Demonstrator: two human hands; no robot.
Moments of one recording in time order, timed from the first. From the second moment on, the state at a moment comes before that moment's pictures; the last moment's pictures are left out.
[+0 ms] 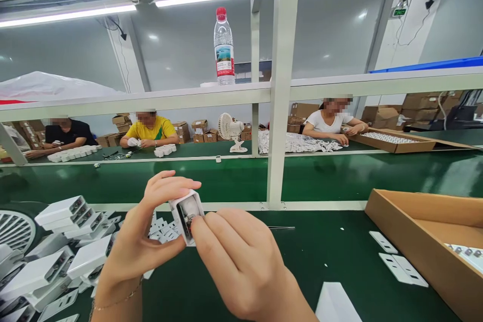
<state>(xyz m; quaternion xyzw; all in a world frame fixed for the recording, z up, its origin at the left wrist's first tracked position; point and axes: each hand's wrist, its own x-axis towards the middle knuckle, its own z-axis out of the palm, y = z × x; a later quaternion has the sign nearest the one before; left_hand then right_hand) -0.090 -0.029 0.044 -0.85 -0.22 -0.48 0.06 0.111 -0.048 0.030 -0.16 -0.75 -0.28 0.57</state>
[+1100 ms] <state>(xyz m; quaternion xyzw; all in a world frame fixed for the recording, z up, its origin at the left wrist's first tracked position) -0.086 -0.035 0.046 -0.83 -0.28 -0.47 0.11 0.116 -0.049 0.033 -0.19 -0.73 -0.42 0.51</state>
